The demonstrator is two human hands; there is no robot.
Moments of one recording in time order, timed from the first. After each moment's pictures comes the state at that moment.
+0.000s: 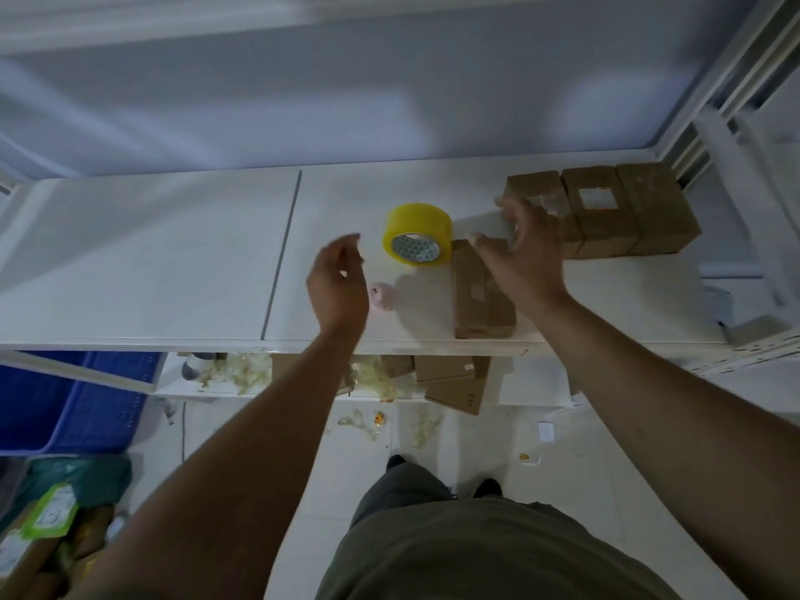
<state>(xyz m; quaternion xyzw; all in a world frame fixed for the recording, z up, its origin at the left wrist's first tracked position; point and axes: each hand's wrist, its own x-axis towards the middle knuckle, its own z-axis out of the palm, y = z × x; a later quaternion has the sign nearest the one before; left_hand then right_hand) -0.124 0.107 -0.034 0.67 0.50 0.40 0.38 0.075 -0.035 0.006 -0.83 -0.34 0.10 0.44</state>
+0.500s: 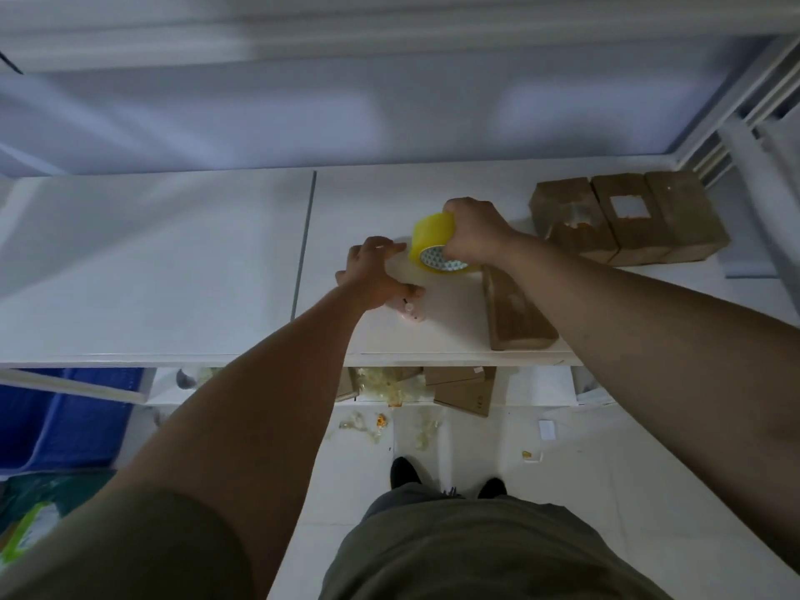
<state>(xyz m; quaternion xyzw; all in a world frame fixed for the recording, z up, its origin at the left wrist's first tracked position) -0.111 0.198 -0.049 0.85 0.42 -0.04 0.32 0.057 0.096 0.022 -0.85 -0.45 0.23 0.13</state>
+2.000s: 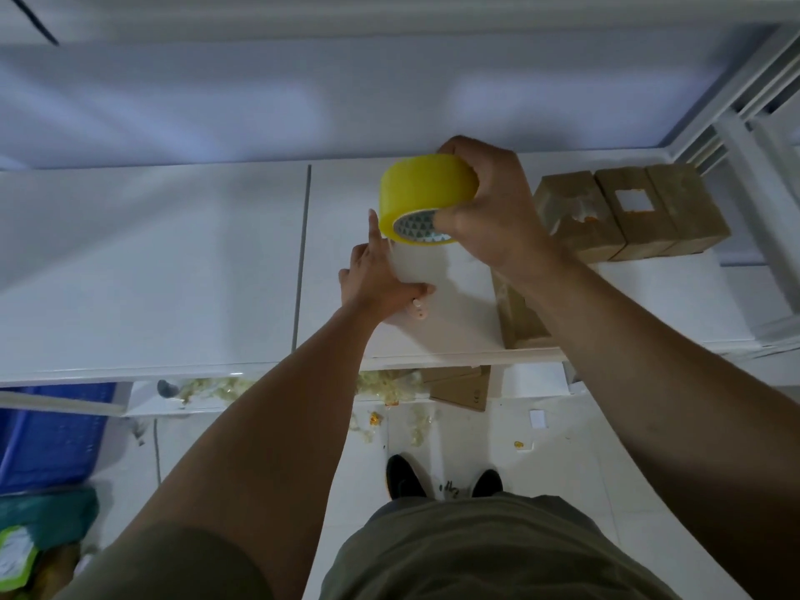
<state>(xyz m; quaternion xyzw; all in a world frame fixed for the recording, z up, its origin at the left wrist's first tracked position) -0.116 0.203 -0.089 0.84 0.45 0.07 0.30 -0.018 0.079 0.108 -0.75 -0.44 0.16 0.47</state>
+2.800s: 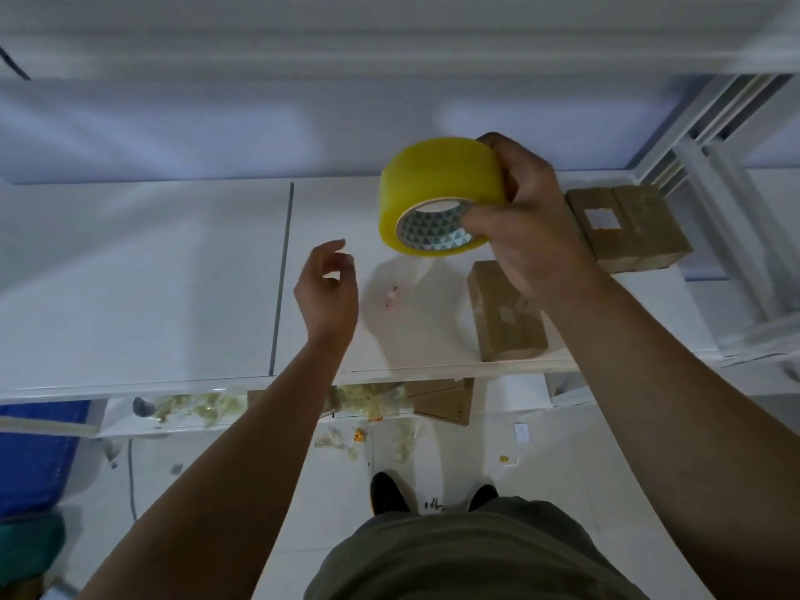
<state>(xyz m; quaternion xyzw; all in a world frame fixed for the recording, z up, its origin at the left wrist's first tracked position) -0.148 0.180 -0.043 0.64 0.48 0.38 0.46 -0.001 0.038 0.134 -0.63 -0.39 0.27 0.61</state>
